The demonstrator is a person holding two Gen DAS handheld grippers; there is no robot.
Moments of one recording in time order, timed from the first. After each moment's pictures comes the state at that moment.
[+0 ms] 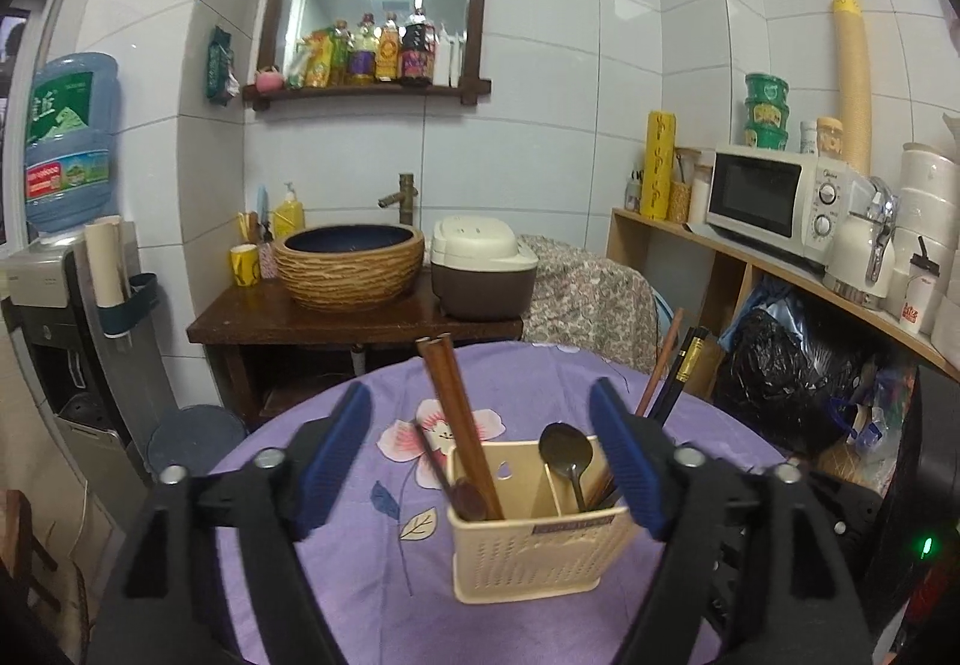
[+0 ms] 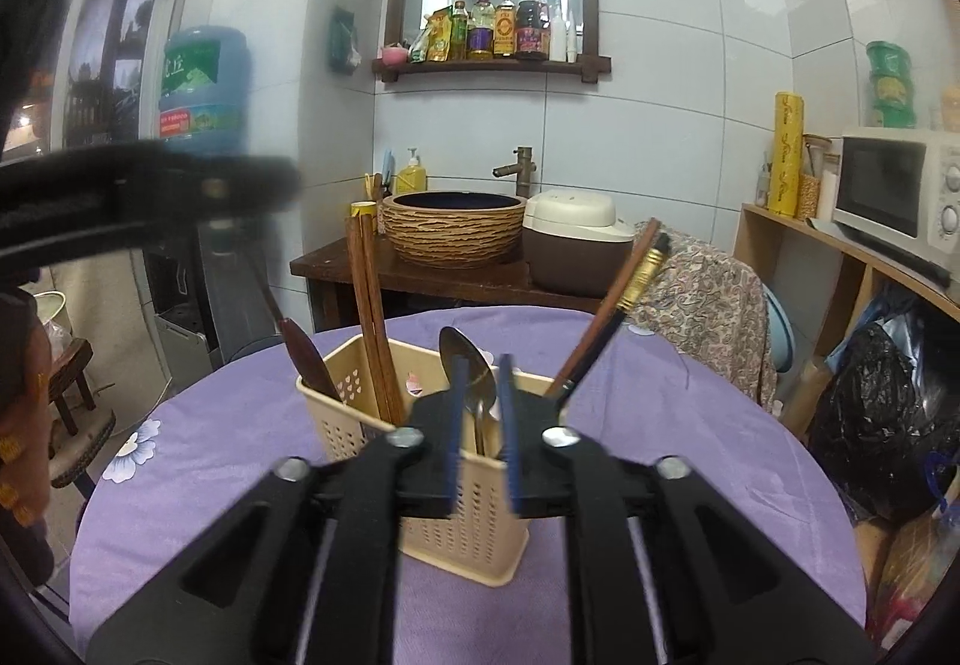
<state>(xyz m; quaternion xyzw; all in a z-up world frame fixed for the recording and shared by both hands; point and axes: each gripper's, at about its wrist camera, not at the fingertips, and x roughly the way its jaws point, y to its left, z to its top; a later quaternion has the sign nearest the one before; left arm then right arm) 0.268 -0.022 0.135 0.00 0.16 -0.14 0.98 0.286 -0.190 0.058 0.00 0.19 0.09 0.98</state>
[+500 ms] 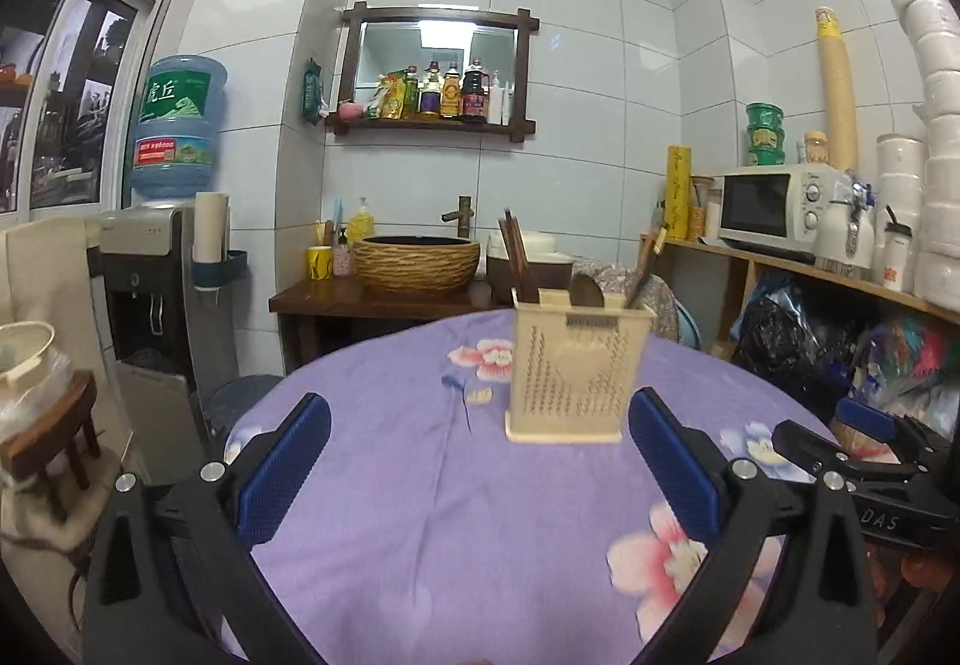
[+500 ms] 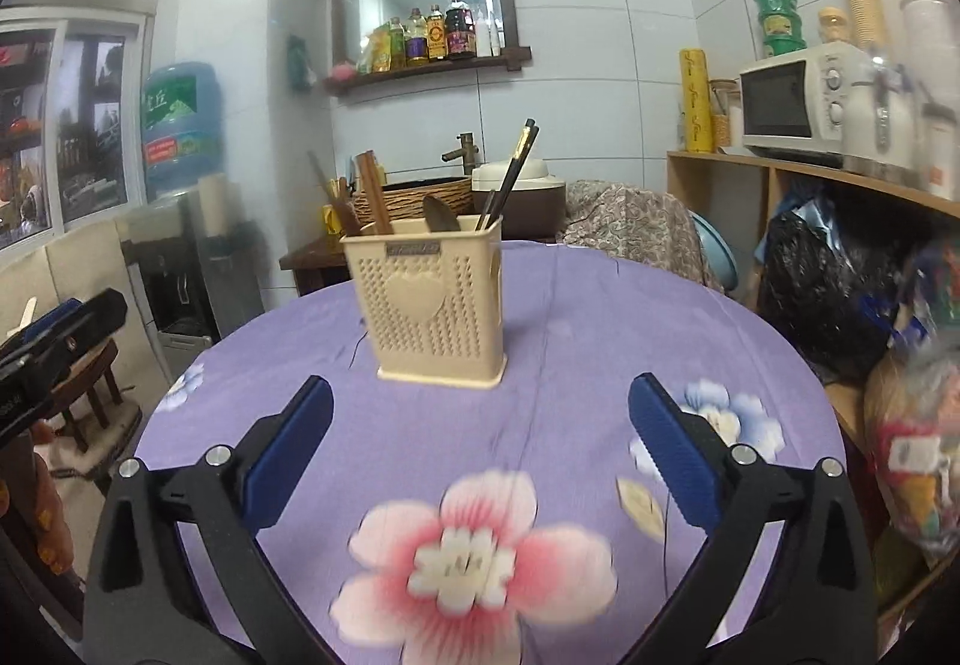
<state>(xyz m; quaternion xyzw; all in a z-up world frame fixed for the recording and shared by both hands) 0.075 0.028 0.025 -0.02 0.09 -0.09 0.99 0.093 -0.204 0.004 0.07 0.19 0.03 0.98</state>
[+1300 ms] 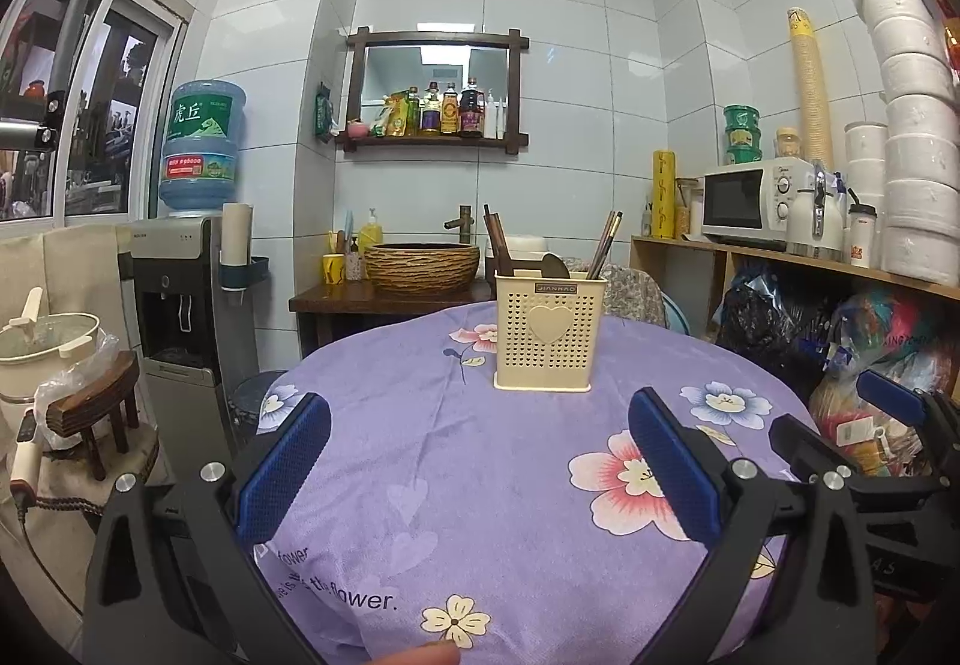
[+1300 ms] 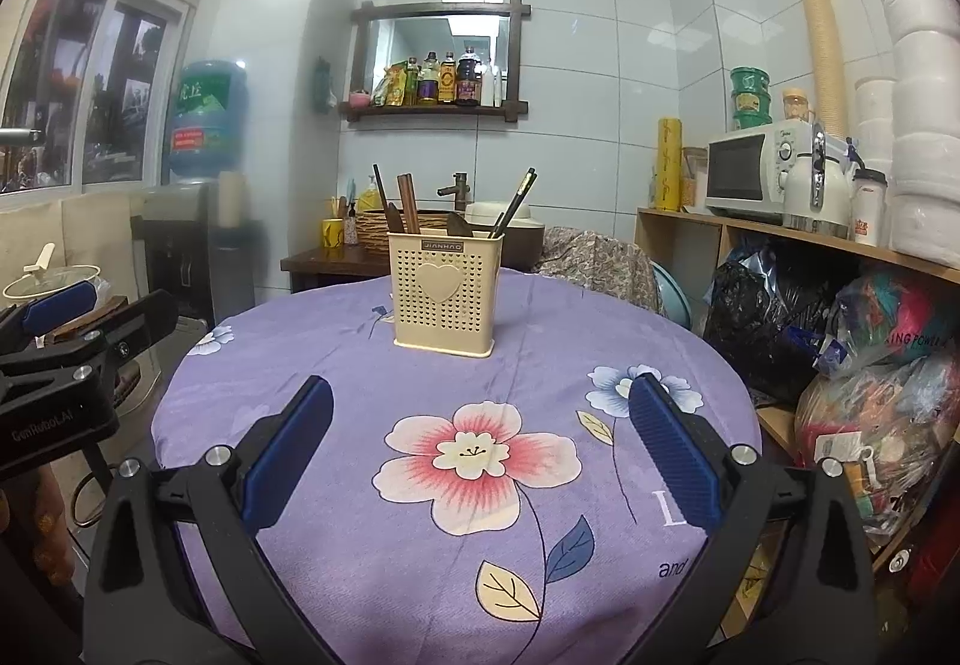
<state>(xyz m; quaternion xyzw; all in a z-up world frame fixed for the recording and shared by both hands) -0.018 0.022 0.006 -0.01 0.07 -0.07 0.99 -0.037 -0.171 0.006 0.00 0.13 0.00 0.99</state>
